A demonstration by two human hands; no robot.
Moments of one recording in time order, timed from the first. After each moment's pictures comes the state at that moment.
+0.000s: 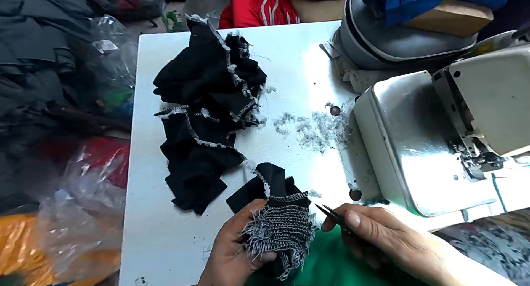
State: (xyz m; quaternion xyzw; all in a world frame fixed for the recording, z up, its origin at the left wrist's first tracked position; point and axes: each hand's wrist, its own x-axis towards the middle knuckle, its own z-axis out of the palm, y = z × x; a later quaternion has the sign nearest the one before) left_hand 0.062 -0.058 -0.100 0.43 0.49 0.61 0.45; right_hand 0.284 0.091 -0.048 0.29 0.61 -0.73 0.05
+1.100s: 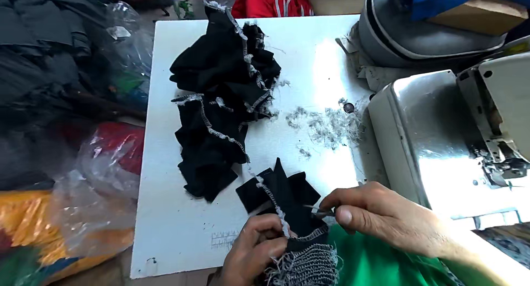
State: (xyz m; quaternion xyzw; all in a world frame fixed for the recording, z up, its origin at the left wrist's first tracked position) left_hand 0.072 -0.091 -0.101 0.53 0.55 0.54 0.34; right_hand 0.253 0.116 -0.059 0.14 0.76 -0.63 0.04
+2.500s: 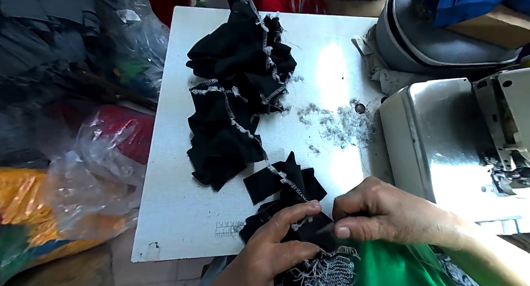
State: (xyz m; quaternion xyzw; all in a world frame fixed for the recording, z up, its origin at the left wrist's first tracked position) left_hand 0.066 -0.085 -0.108 0.61 0.48 0.51 0.36; right_hand 0.235 0.121 -0.061 0.05 0.78 -0.63 0.06
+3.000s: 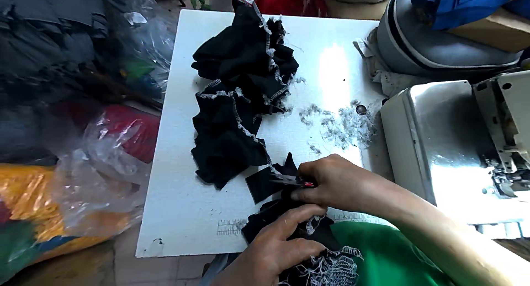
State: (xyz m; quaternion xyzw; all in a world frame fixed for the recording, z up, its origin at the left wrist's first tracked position) left_hand 0.069 -0.083 -0.106 0.62 0.47 0.50 0.37; right_hand 0.167 0.111 -0.051 0.21 0.83 -0.48 0.19
